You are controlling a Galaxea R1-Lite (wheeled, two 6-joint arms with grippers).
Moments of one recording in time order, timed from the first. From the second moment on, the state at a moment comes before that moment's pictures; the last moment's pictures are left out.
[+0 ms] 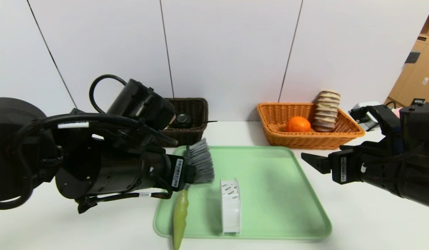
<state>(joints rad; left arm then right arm) -0.79 1.60 -1.17 0.35 0.28 -0.44 0.45 1.39 -0.67 -0.26 -0.21 0.09</state>
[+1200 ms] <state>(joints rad) -0.80 1.82 -1.08 0.21 0.38 -0.56 0.45 1.41 -0.68 -0.28 -0.21 0.08</state>
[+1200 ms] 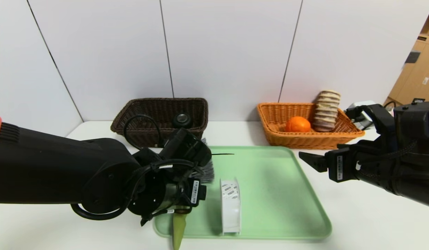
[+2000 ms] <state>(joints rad) -0.82 1.85 -1.04 0.11 0.38 -0.56 0.45 1.41 -0.67 -0.29 -0.21 0.08</state>
